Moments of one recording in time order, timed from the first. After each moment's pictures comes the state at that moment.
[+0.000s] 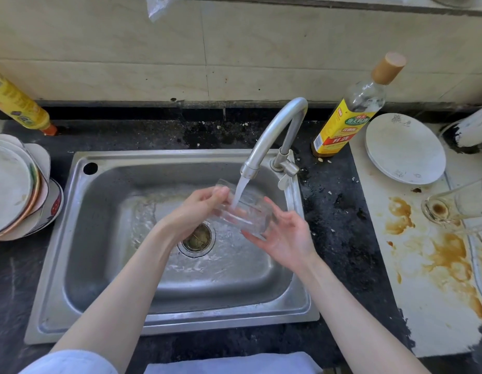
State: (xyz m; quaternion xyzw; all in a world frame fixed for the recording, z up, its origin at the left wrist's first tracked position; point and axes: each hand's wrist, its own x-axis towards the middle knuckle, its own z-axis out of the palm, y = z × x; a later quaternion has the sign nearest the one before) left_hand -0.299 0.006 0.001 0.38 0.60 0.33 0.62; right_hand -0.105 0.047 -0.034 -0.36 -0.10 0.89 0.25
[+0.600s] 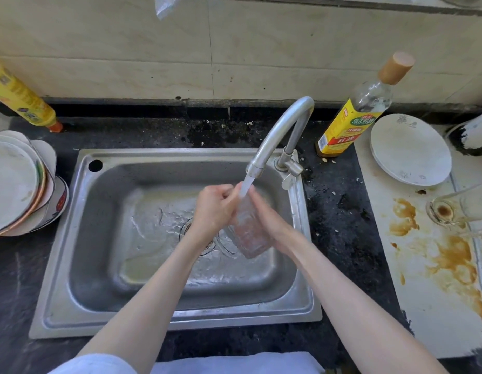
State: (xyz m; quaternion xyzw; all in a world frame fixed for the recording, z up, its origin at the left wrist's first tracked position) left_hand -0.266 0.014 -0.003 0.38 0.74 0.41 0.38; right_hand -0.148 0.060 -0.025 -0.45 -0.52 0.73 0.04
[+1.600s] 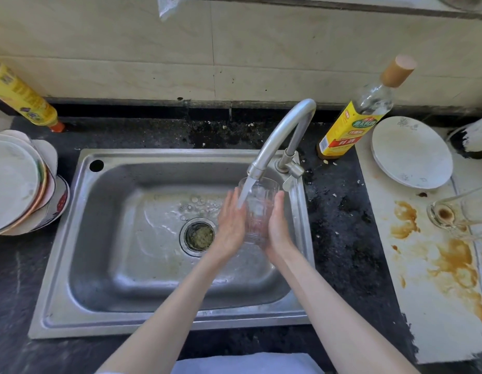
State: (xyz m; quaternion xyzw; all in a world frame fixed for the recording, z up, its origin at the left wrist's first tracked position) left_hand -0.235 0.002 -0.058 0.38 0.71 0.37 0.45; right_hand -0.150 0.041 -0.032 -0.56 -0.34 0.72 0.24
